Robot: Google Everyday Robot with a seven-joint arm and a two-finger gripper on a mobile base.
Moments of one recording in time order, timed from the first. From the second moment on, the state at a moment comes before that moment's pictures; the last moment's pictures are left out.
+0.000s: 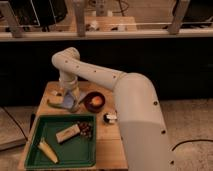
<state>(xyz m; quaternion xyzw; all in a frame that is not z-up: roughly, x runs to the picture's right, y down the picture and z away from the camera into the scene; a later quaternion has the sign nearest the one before) -0.201 0.048 0.819 -0.27 -0.28 -0.51 0.76</state>
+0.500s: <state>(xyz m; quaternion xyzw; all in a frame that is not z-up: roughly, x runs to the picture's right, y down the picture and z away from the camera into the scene) -0.201 0.051 0.818 -0.27 -0.28 -0.51 0.76</state>
